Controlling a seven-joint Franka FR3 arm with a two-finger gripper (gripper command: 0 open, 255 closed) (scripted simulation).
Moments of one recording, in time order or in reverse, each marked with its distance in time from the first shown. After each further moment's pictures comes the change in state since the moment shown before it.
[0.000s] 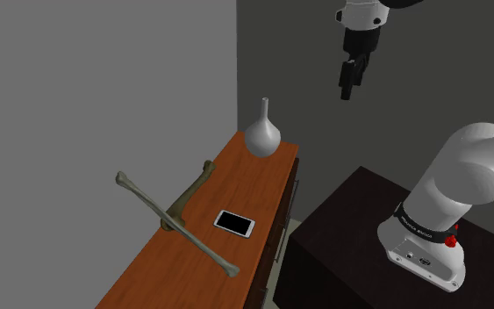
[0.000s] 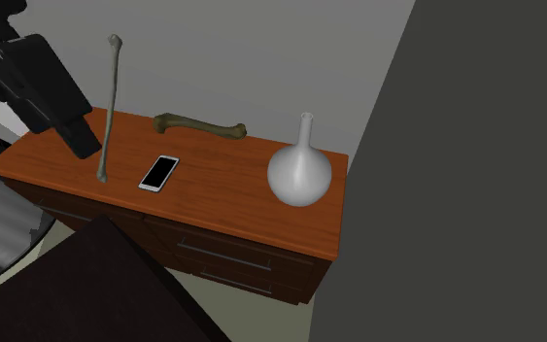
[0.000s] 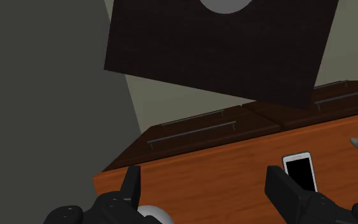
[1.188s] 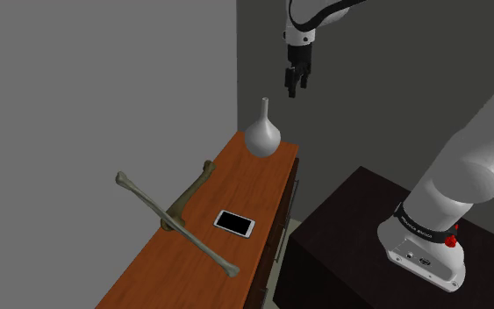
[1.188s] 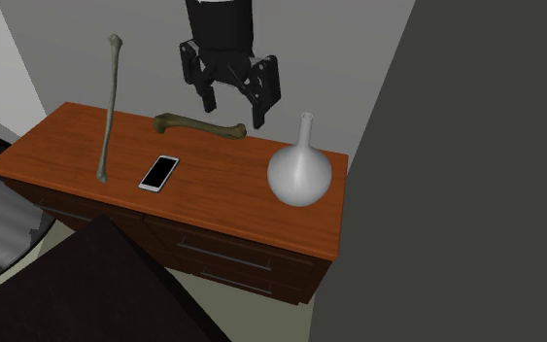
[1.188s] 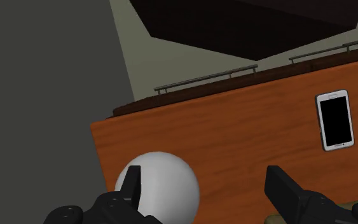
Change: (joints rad) arm -0.039 0.649 -0.083 0.371 0.002 0.266 -0.106
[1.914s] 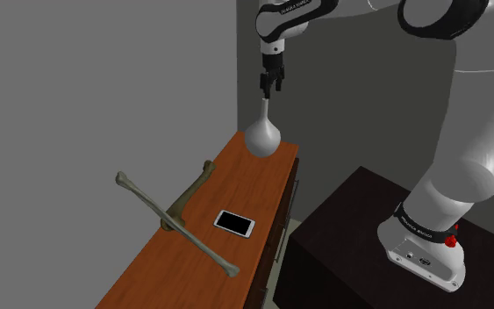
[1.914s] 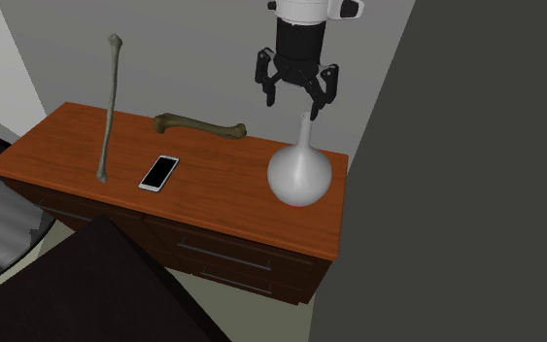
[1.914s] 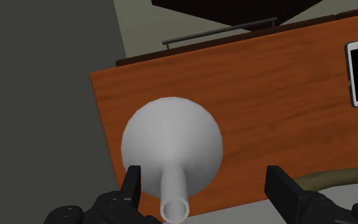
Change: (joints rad) arm -0.026 0.454 -0.015 0.452 0.050 -0.013 -0.076
